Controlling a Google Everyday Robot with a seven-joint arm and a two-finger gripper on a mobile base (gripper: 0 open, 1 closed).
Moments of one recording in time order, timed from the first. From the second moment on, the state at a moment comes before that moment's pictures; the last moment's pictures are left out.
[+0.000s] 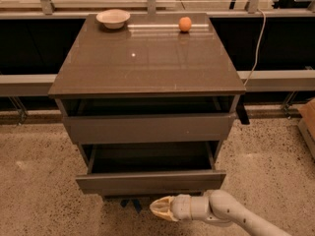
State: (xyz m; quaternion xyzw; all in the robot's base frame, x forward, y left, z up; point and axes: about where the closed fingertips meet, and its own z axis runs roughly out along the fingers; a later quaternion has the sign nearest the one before) arm 0.448 -0.006 0.372 -0.51 0.63 0.39 0.43
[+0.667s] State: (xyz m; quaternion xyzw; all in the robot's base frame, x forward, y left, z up) arm 0.467 0.020 0.354 -0.50 0.61 0.43 0.45
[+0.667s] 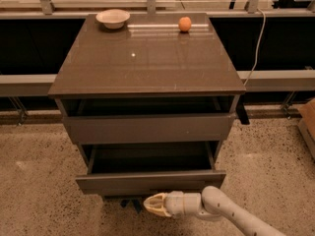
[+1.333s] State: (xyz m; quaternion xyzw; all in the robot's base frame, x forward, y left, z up) arm 0.518 0.044 0.359 -0.50 0.61 0.42 0.46
